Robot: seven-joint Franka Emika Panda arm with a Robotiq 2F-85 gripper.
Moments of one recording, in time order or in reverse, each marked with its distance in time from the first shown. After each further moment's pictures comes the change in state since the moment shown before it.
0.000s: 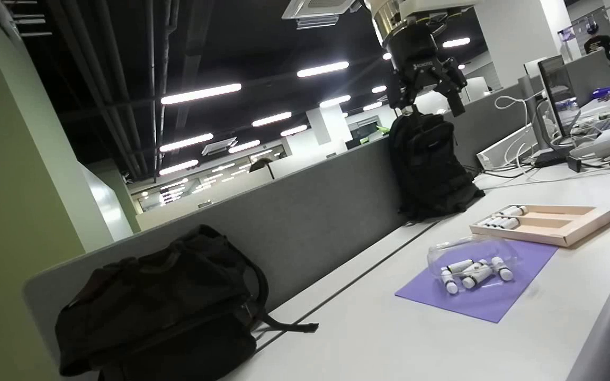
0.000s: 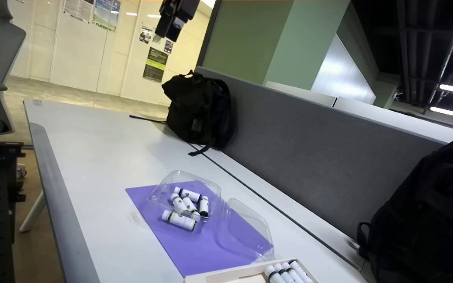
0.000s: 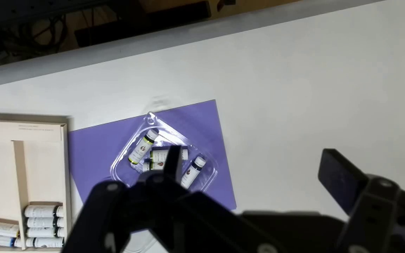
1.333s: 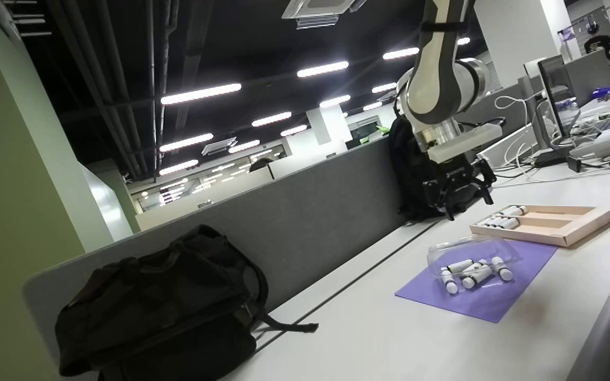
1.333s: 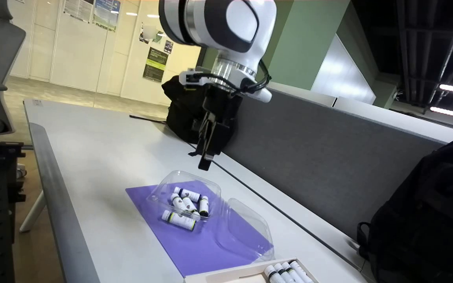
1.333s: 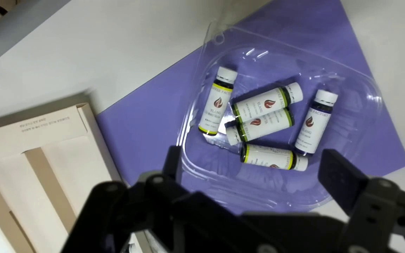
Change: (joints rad) arm -0.108 0.595 -0.110 -0.042 -0.235 0.664 0.255
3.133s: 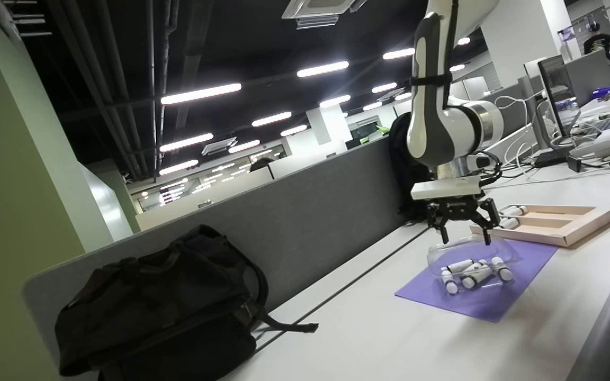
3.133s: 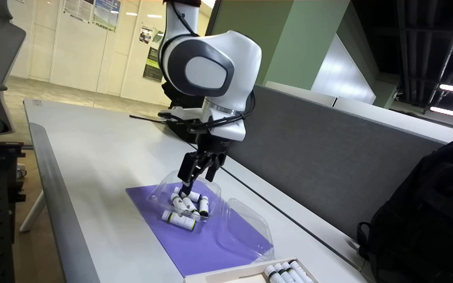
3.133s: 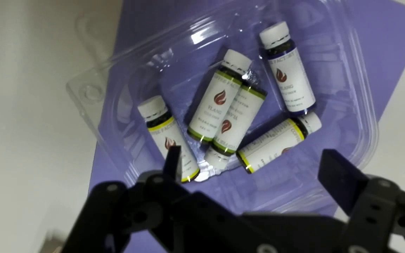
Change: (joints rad) arm 0.124 0.232 -0.069 0.007 0.425 0.359 0.378
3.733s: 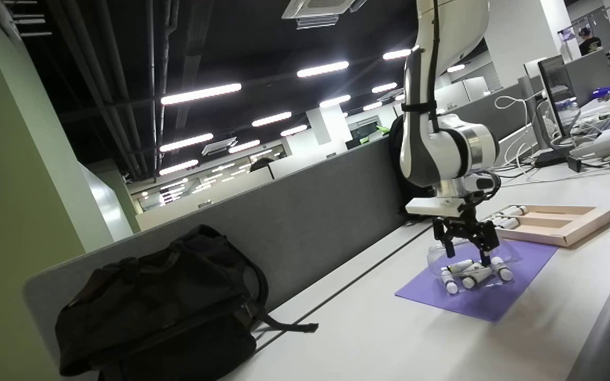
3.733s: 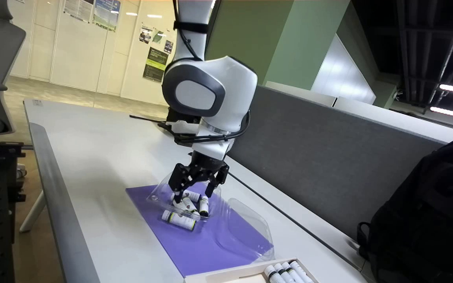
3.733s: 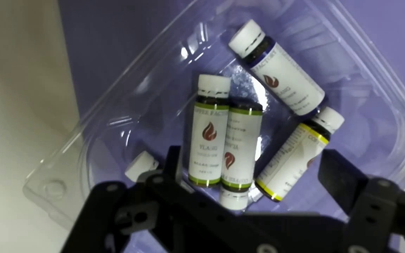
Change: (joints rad) arm -0.001 0.143 0.037 0.087 0.246 0.031 0.156
